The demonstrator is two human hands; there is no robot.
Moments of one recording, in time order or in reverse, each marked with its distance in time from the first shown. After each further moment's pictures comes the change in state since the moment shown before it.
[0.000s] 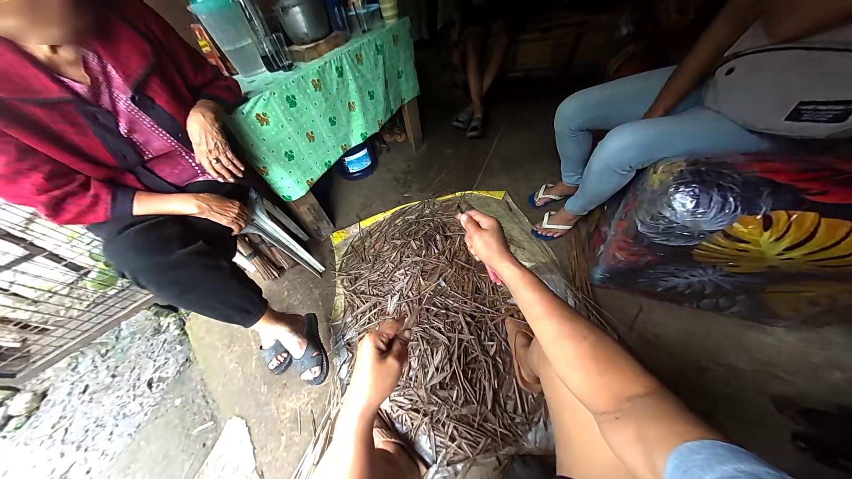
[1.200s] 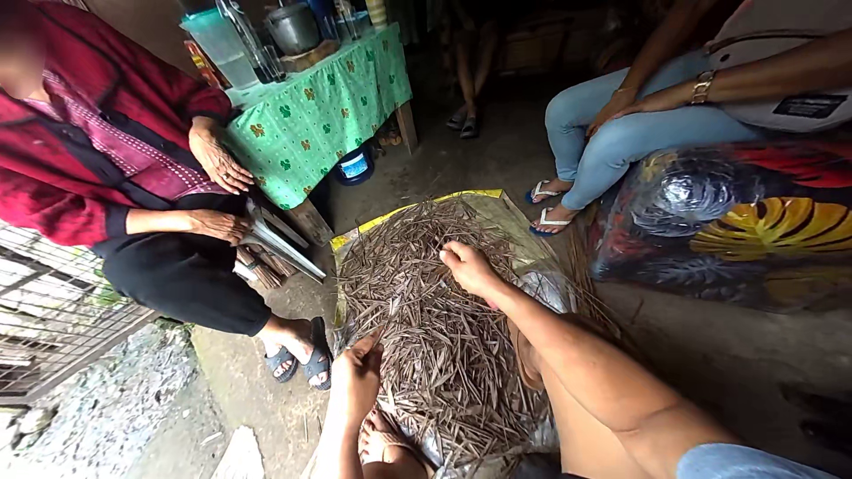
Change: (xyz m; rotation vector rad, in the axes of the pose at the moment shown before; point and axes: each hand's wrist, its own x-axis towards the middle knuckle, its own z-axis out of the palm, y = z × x) left_hand -0.017 -0.010 -0.022 0.305 0.173 -0.017; right_hand -0.042 -0.017 0.014 -0.282 -0.264 0.068
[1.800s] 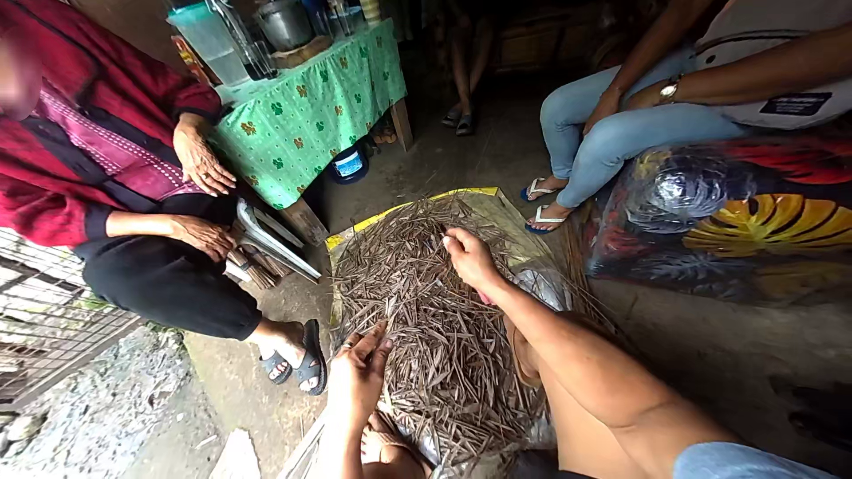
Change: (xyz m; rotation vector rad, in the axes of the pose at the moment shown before) left_hand 0.001 0.007 0.008 0.151 0.093 0.152; right_hand 0.002 0.004 -0.004 0.120 0.188 -0.058
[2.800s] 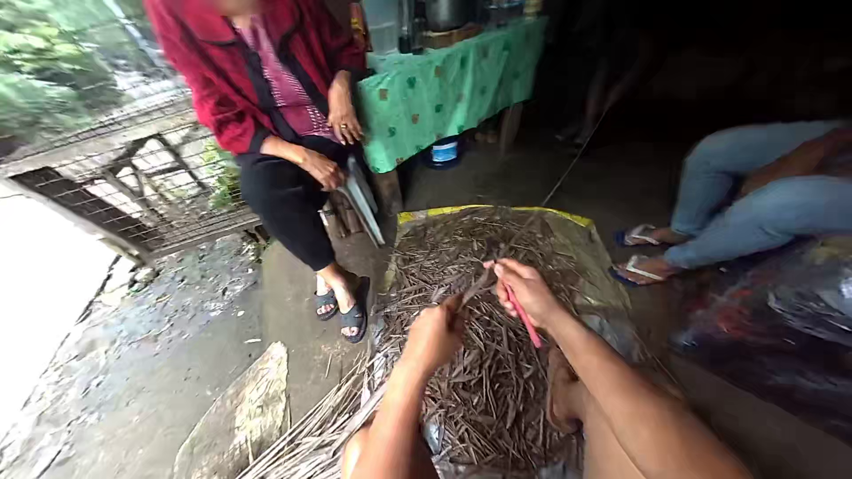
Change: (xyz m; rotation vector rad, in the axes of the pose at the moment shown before) left_hand 0.021 0.026 0.009 -0.046 -0.319 -0.246; right_hand -0.027 -0.017 0.033 0.359 -0.422 0.126
